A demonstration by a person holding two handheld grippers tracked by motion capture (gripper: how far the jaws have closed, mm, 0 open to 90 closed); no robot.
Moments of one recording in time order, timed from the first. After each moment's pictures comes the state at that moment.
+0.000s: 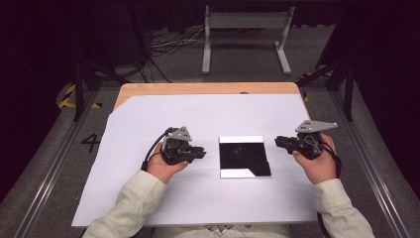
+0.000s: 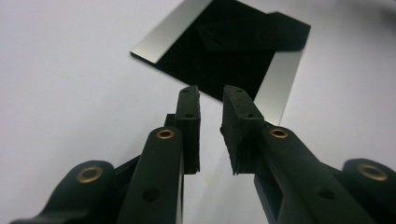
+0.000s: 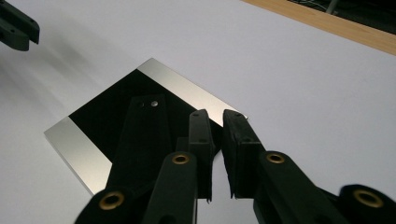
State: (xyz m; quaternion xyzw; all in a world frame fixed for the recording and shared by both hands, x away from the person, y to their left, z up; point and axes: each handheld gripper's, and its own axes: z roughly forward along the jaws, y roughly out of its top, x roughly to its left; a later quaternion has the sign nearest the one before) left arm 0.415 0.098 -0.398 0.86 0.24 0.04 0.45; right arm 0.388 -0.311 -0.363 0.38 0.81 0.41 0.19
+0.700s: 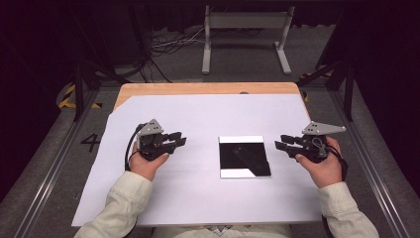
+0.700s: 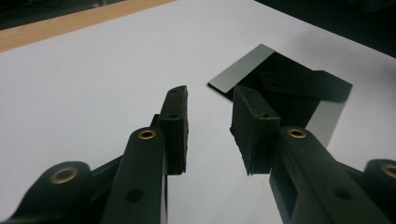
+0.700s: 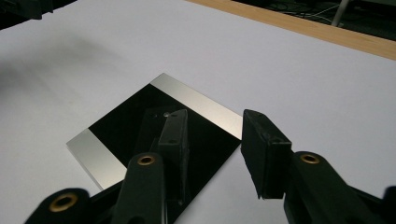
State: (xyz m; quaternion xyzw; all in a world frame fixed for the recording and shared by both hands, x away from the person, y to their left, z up) left arm 0.415 0.156 -0.393 0.80 0.31 0.11 0.51; right arm 0.378 -0.318 -0.362 0.38 0.79 0.44 0.18
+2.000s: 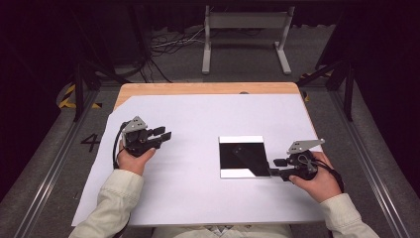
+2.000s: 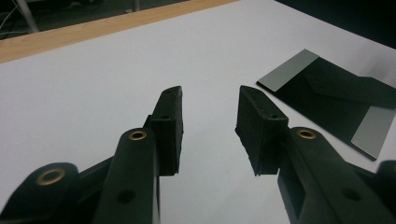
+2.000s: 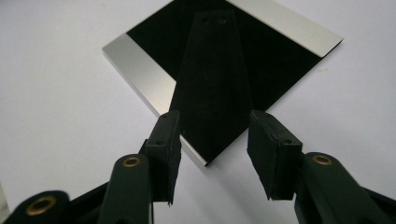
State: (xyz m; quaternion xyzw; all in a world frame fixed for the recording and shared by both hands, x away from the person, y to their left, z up) left arm 0.429 0.192 -0.403 0.77 0.35 0.14 0.51; right arm 0.357 -0.300 -0.399 0.34 0.87 0.35 0.09
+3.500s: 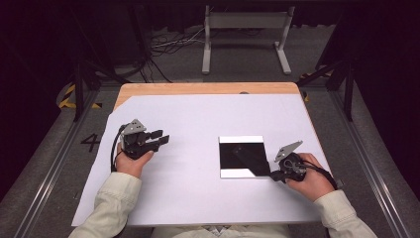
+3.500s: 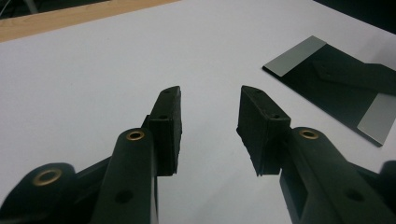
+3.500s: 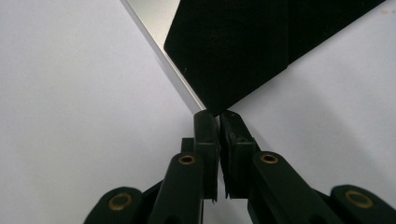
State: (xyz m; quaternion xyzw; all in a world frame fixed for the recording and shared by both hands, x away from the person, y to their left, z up) left arm 0.425 0.199 -0.410 0.78 0.36 0.13 0.49; right arm 0.366 -0.284 -0.414 0.29 0.93 0.21 0.06
